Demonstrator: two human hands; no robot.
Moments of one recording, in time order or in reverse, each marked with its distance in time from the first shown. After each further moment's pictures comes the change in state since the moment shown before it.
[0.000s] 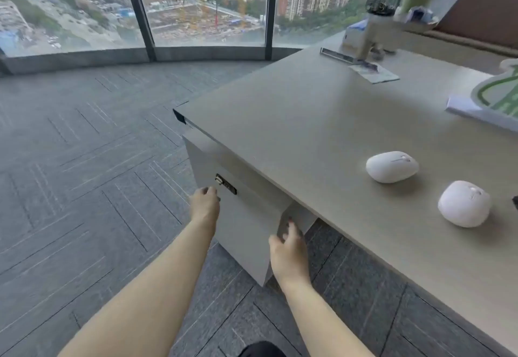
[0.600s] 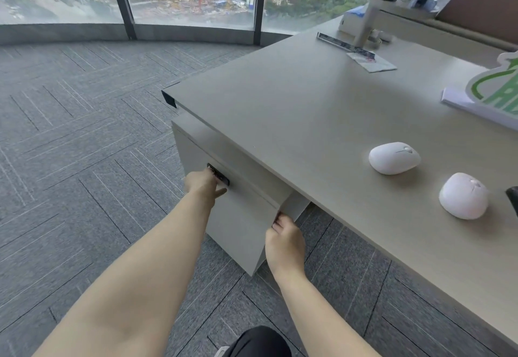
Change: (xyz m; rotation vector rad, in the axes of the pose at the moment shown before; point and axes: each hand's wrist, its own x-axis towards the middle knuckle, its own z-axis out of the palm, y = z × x) left_hand 0.055 0.010 0.017 -0.310 0.023 -0.288; right_hand 0.012 0.009 0.017 0.010 0.081 0.055
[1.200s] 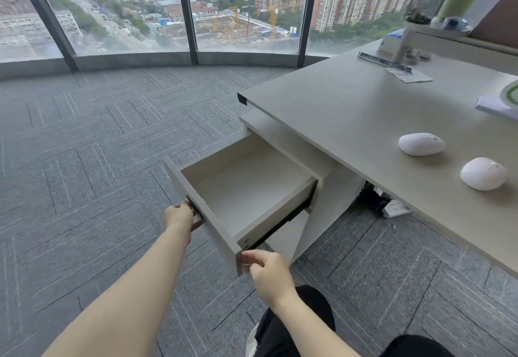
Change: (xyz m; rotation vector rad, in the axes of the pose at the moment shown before) left_hand -0.067 -0.039 -0.236 -0.058 0.205 0.141; right_hand -0.169 0.032 0.036 -0.131 -0.556 -0.156
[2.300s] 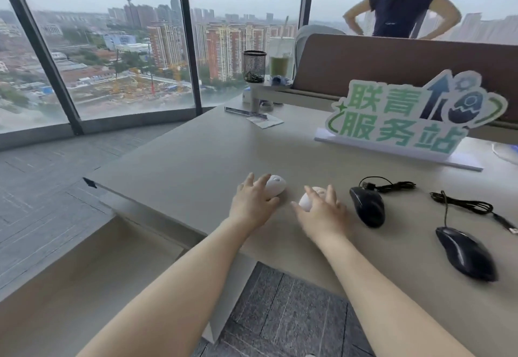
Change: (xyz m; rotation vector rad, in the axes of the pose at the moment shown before) left_hand -0.277 -0.005 0.360 1.150 -0.789 1.088; right_hand -0.003 -0.010 -0.377 -0.593 0.818 0.233
